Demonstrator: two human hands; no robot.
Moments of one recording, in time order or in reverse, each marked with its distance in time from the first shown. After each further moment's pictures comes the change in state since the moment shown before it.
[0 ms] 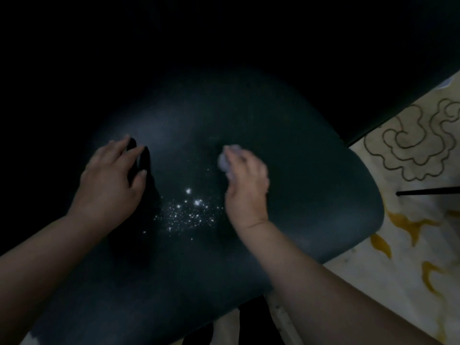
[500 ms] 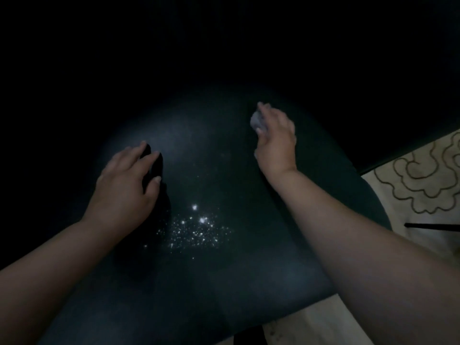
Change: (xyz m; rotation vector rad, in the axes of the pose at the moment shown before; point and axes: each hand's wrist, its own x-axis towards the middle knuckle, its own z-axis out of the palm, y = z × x) left_hand 0.006 0.013 0.003 -0.060 0.019 -0.053; right_hand 0.131 0.031 -0.008 0.067 -0.016 -0.028
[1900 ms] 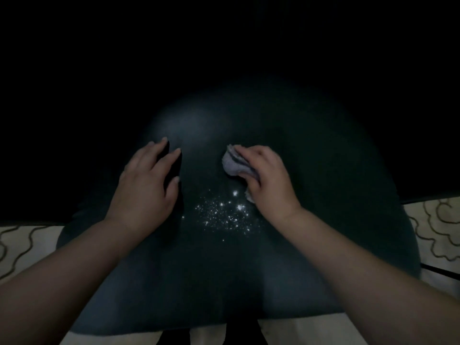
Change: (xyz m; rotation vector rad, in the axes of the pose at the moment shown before) left_hand -0.055 -0.035 0.011 -0.078 0.112 -0.099; right_hand -0.079 -0.064 0.022 0.107 -0.452 -0.367
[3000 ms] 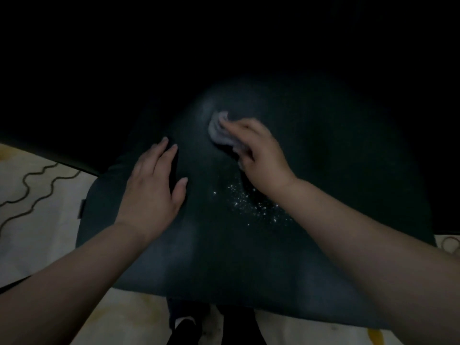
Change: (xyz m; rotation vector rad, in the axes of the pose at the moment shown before) left_hand -0.069 -0.029 0.015 -0.088 0.082 -0.268; right_hand 0.040 -0.035 0.047 0.094 -0.225 -0.247
